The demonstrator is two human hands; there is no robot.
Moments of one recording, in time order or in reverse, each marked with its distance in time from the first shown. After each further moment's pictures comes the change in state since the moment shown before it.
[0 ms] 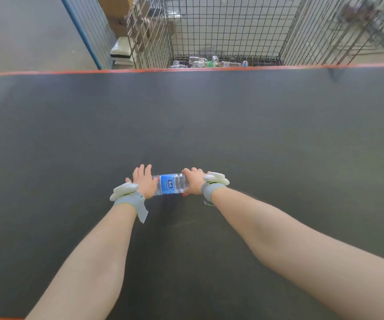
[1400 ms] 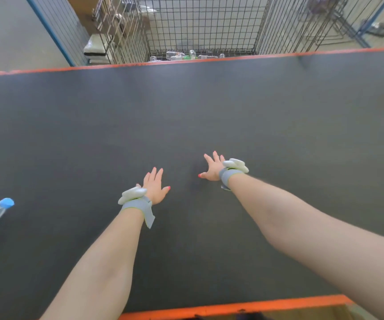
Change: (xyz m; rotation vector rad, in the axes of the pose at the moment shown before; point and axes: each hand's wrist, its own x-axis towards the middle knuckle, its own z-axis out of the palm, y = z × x) left_hand -0.050 0.045 0.044 0.046 -0.151 0.176; right_hand -0.050 0.093 -0.002 0.069 -0.074 0.329
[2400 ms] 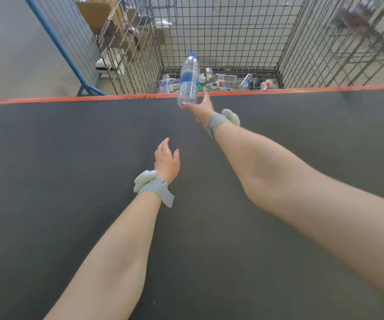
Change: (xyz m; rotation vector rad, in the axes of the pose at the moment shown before) left_hand 0.255 0.074 -0.156 -0.608 0.504 0.059; right_hand 0.239 -0.121 -0.270 1.188 0.275 -0.186
